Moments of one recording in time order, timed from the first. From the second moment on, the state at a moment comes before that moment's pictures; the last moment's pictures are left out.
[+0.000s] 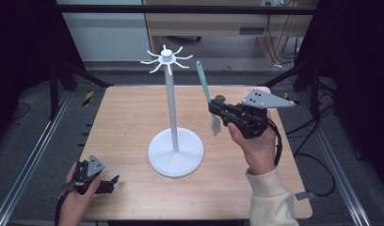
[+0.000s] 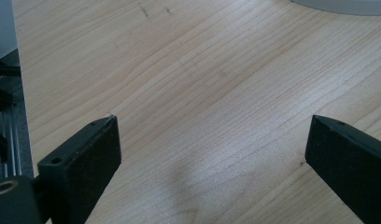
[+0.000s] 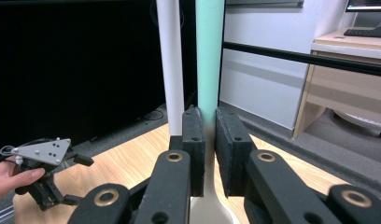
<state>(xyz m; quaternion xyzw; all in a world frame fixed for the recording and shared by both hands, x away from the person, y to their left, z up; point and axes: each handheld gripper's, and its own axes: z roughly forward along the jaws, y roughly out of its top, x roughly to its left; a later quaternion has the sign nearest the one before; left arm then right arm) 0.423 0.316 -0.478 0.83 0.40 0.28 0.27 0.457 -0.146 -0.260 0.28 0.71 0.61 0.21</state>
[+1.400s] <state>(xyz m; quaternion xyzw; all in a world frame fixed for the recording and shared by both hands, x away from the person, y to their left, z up) 0.423 0.316 -0.478 0.83 0.40 0.28 0.27 0.454 -0.129 -0.258 0.26 0.72 0.61 0.20</state>
